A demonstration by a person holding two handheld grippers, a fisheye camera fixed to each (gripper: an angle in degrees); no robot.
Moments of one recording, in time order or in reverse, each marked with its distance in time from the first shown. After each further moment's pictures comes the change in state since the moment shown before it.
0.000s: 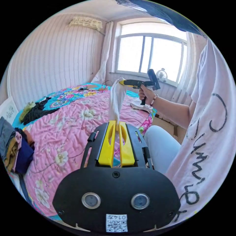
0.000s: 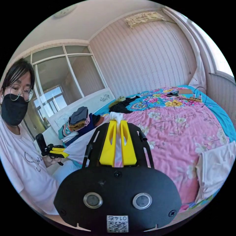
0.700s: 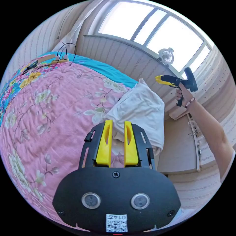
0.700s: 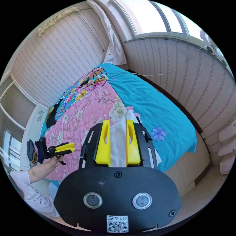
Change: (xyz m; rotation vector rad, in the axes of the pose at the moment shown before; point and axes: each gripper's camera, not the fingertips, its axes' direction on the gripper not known) left arm 0.125 -0.240 0.406 -0.360 0.331 -0.064; right arm 0.330 0.036 -0.197 -0.203 0.535 0.496
